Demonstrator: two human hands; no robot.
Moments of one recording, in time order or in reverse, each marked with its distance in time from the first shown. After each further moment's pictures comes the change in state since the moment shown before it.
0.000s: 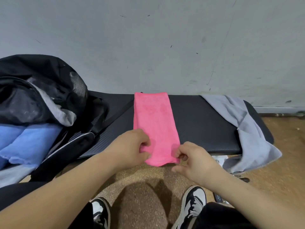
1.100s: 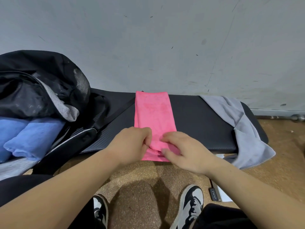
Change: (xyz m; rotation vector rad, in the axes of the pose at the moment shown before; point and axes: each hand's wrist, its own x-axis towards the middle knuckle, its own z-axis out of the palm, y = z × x) left_hand -0.009 0.005 0.000 0.032 0.088 0.015; right_hand 0.018 -0.023 -0.013 -0.169 -0.010 -0.236
